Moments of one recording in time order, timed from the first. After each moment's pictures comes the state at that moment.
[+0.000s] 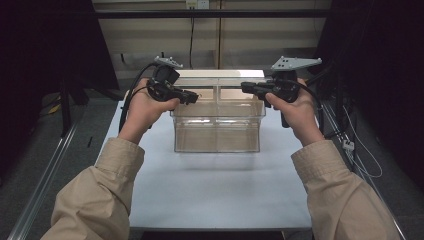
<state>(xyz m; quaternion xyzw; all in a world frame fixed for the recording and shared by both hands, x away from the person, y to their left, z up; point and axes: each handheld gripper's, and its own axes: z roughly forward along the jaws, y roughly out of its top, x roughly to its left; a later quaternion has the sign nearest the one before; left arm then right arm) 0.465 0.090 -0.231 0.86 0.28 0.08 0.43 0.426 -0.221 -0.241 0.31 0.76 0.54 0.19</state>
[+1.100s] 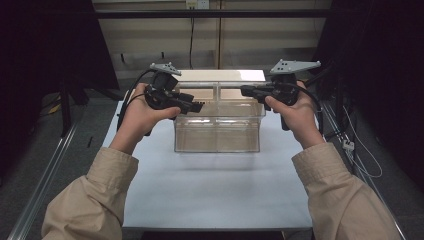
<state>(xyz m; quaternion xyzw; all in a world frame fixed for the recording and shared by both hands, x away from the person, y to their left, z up) 0.440 0.096 -0.233 0.86 0.26 0.06 0.45 0.422 -0.219 -0.246 0.30 0.76 0.54 0.19</state>
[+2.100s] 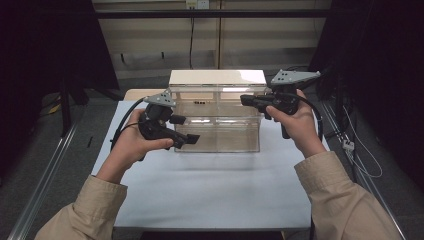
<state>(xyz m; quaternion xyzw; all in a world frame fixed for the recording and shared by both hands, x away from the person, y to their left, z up) 0.398 0.112 -0.272 0.87 0.23 0.04 0.45 0.410 -0.221 -0.262 0.30 0.77 0.54 0.17</state>
